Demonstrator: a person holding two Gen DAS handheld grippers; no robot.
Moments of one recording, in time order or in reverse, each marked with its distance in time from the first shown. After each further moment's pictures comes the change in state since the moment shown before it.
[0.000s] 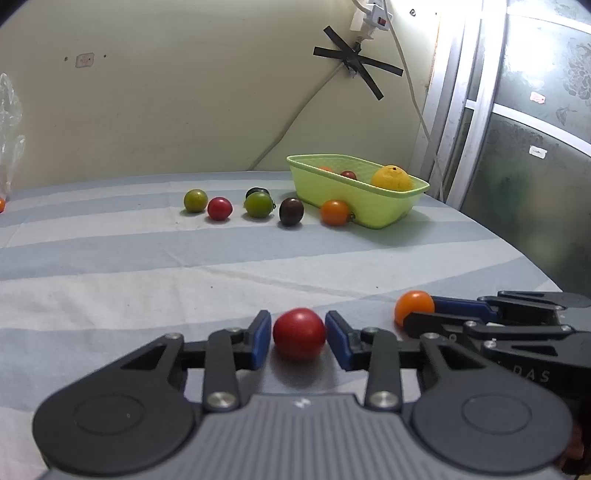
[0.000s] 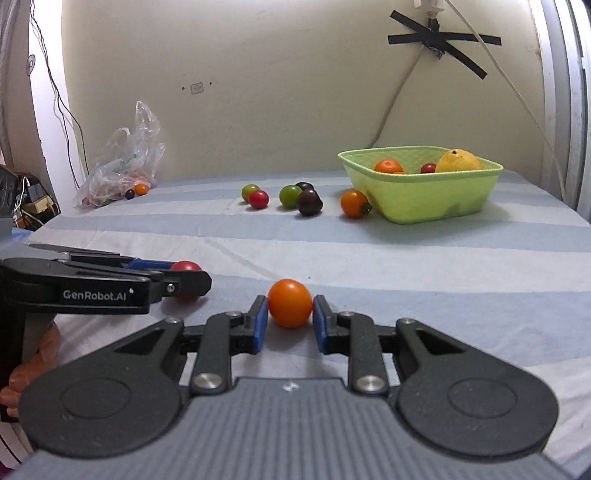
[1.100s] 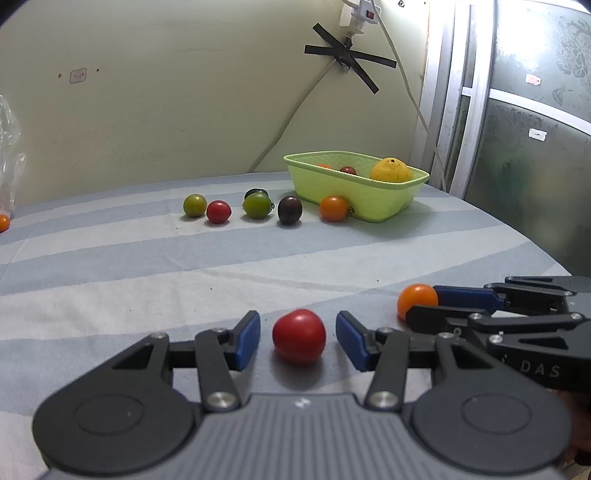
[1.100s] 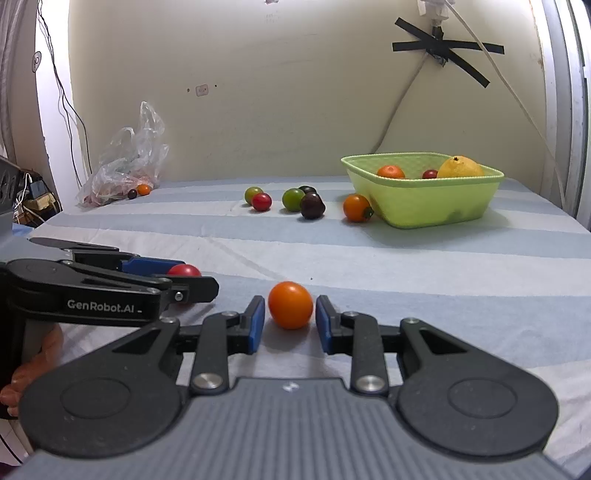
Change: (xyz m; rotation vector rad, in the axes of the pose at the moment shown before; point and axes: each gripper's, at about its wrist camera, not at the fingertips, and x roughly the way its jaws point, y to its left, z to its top) left arm 0.007 -0.009 -0.003 0.052 0.000 0.034; right arm -0.005 0.004 -0.001 -0.020 -0.017 0.000
